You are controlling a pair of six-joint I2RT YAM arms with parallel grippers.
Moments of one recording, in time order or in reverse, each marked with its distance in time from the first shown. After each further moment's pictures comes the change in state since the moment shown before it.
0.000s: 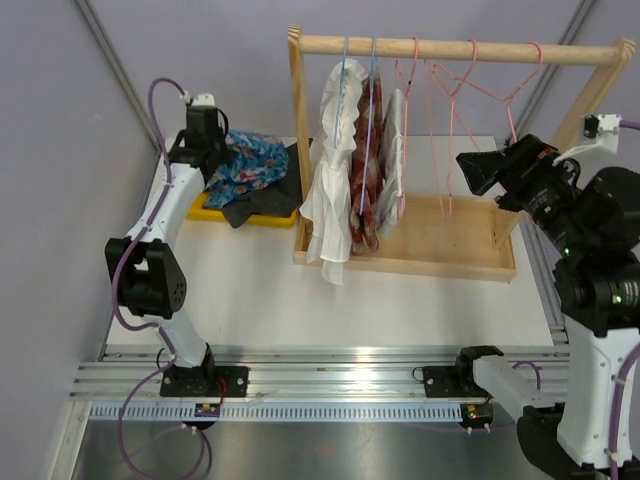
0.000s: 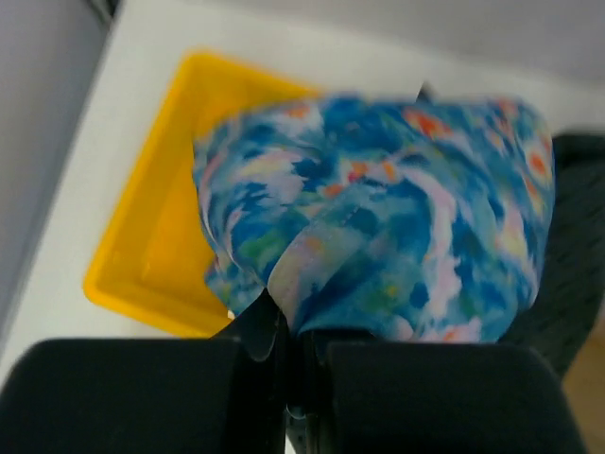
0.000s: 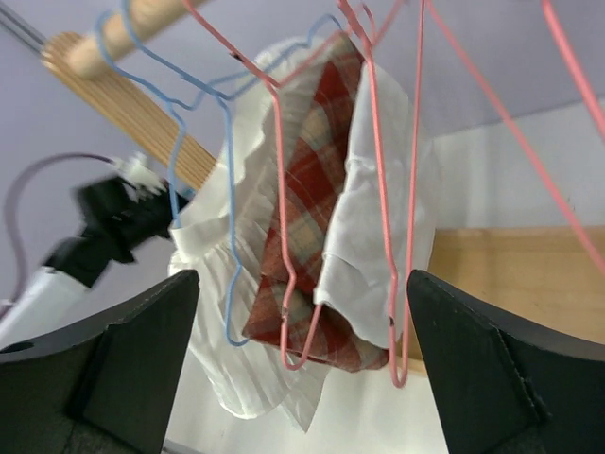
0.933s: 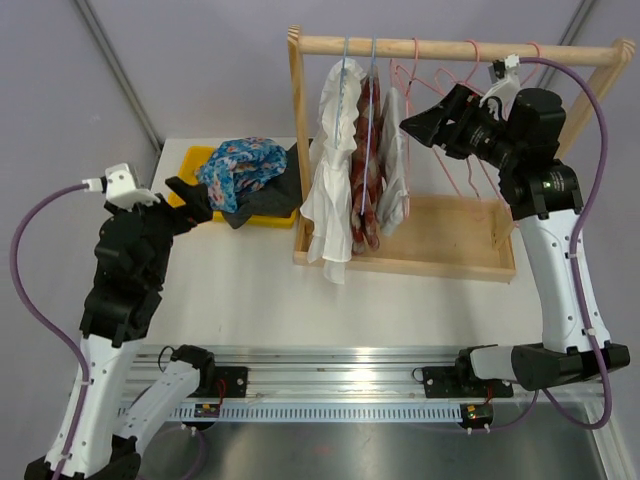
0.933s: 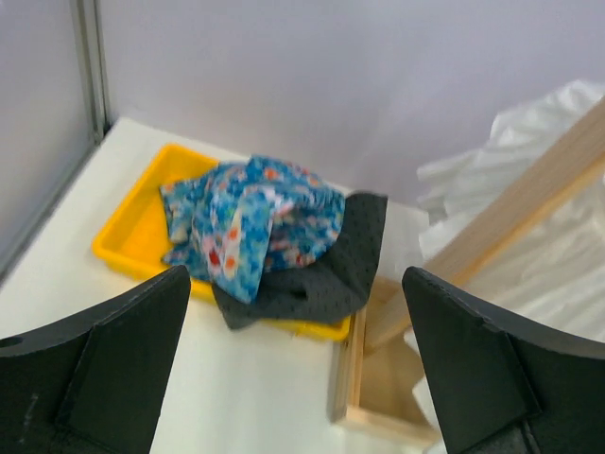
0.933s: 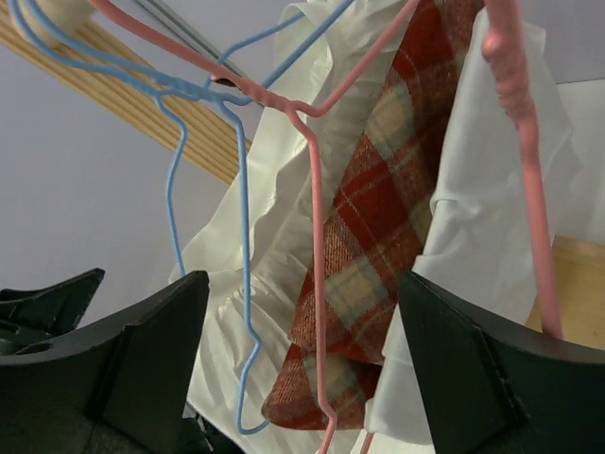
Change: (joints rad) left arm -0.158 -0.990 -0.491 -0.011 -0.047 -0.154; right arm 0.059 0.365 0.083 0.216 -0.261 0.050
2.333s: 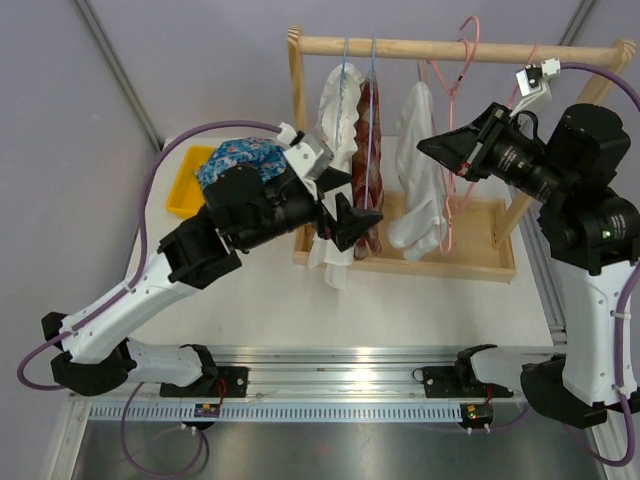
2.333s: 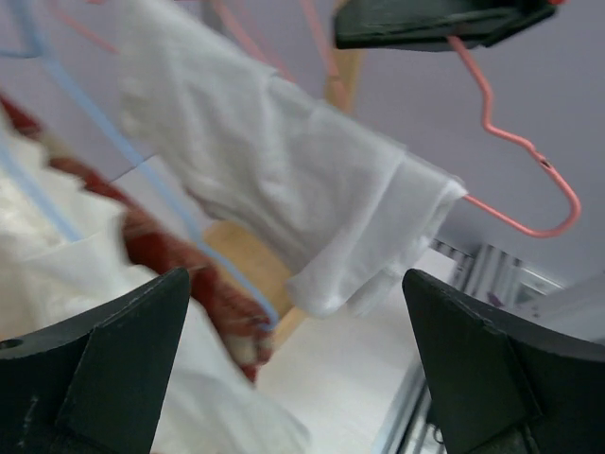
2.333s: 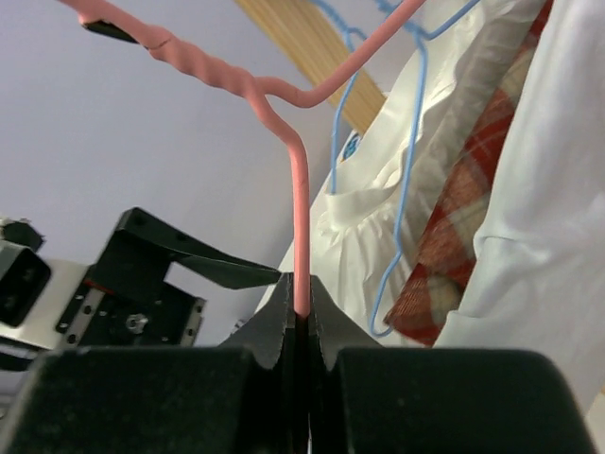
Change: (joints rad) left arm -0.743 0.461 0.398 0.111 0.347 0.221; right arm 0.120 -0.083 0.220 -0.255 0.017 0.051
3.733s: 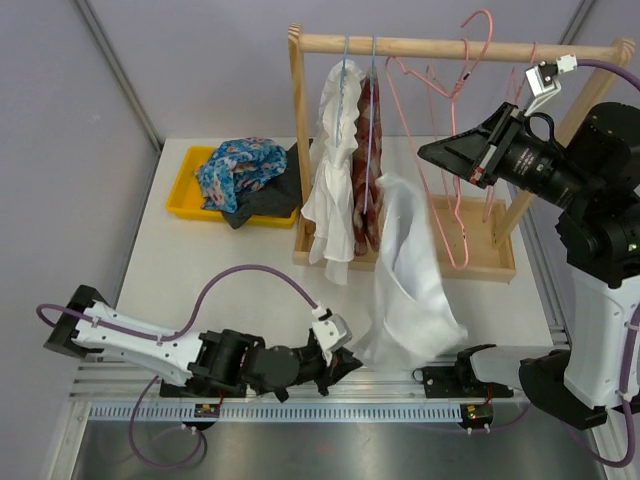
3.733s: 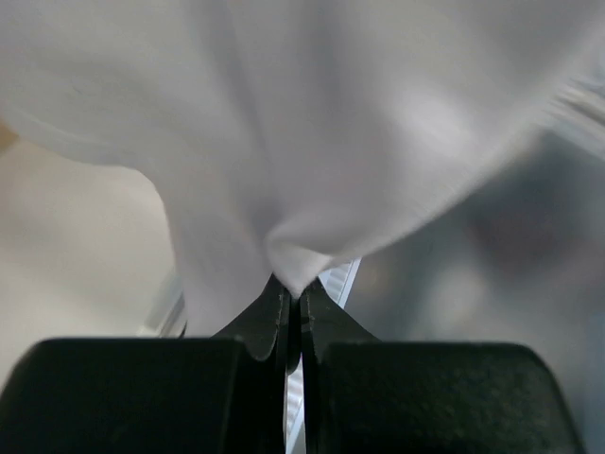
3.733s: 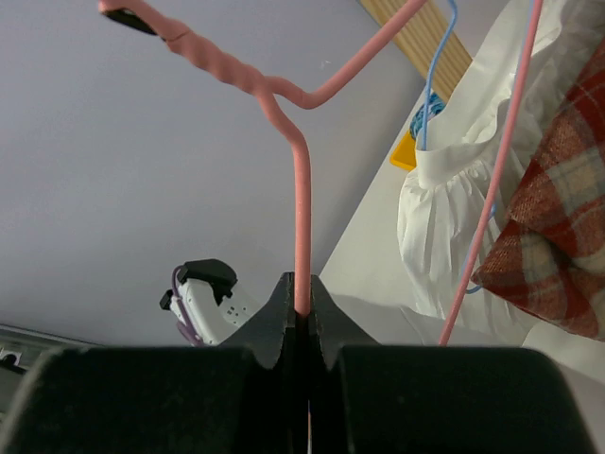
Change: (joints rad) left arm -0.743 -0.235 -0.839 0.344 -0.488 -0.295; right arm 0.006 0.006 0.175 -0.120 -0.120 0.119
